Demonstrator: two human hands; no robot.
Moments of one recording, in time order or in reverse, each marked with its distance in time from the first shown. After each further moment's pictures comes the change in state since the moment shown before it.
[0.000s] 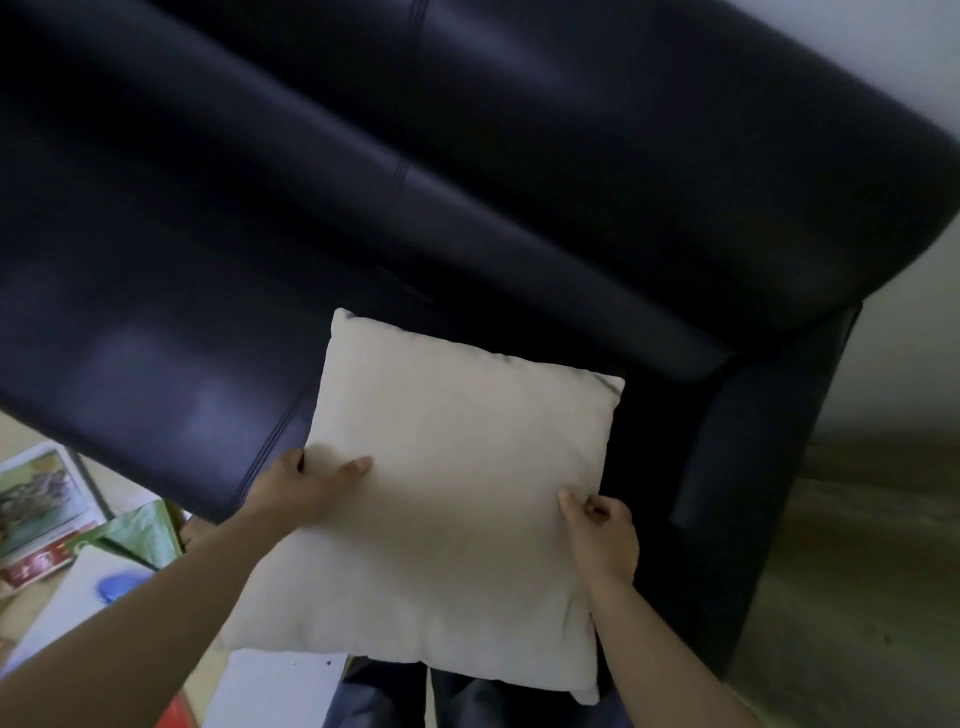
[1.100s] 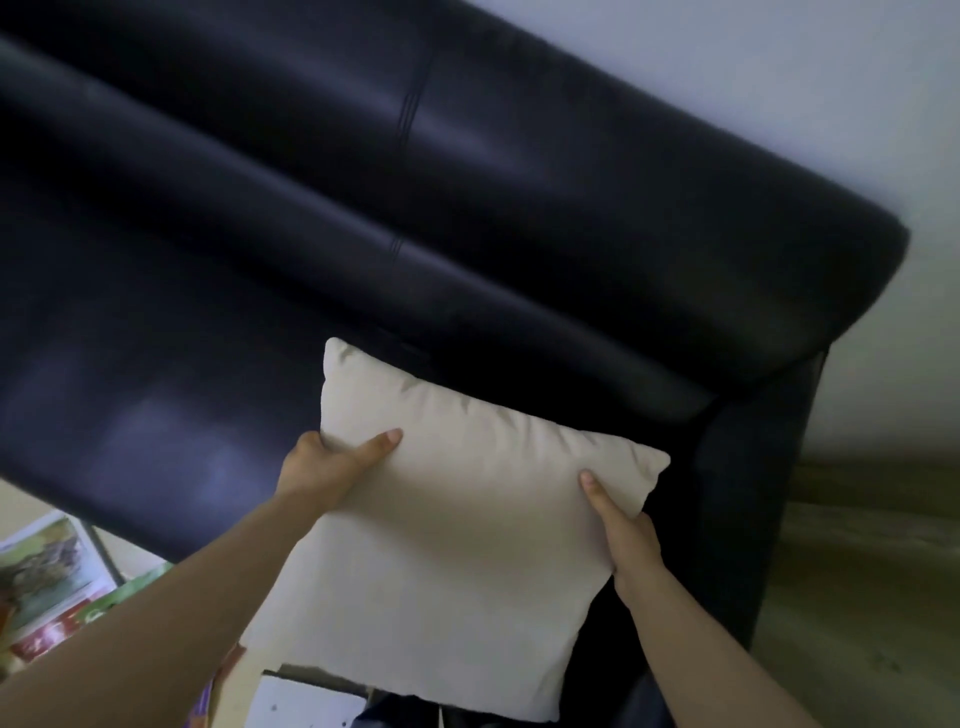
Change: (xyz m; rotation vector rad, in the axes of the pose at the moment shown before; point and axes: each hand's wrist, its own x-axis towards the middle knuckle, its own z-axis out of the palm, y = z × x) left_hand 0.013 0.086 -0.032 -0.253 0.040 0.041; right_hand 0.033 -0.053 -0.020 0.364 -0.196 0.212
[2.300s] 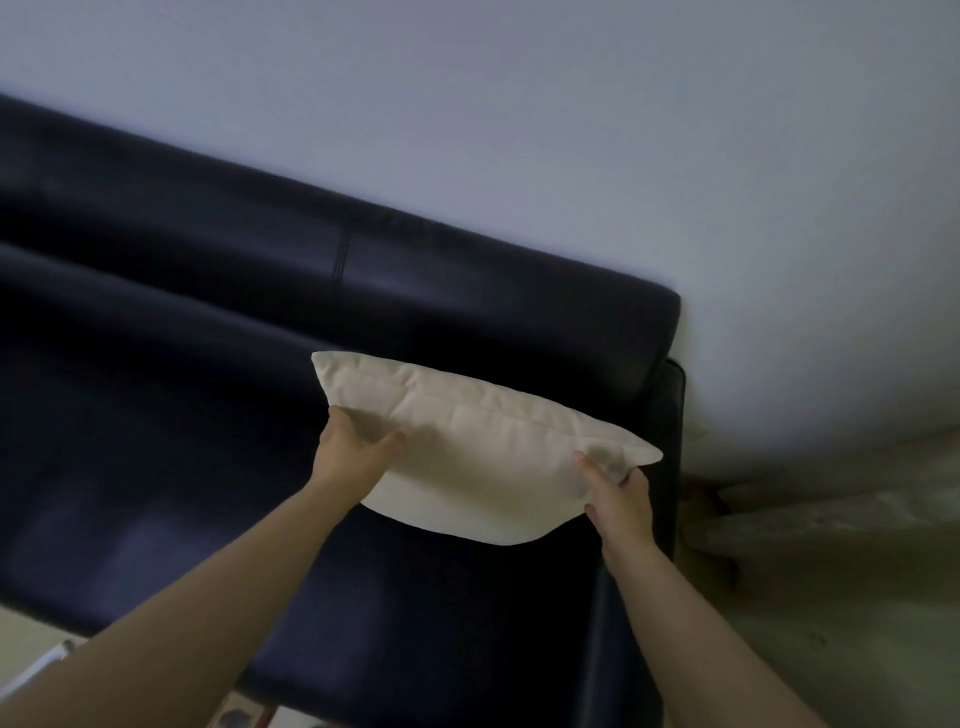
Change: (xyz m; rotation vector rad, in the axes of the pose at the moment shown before) left_hand -0.143 0.115 -0.006 0.033 -0.036 0.474; right_hand -0.090 -0.079 -0.083 0.339 0.023 -0.310
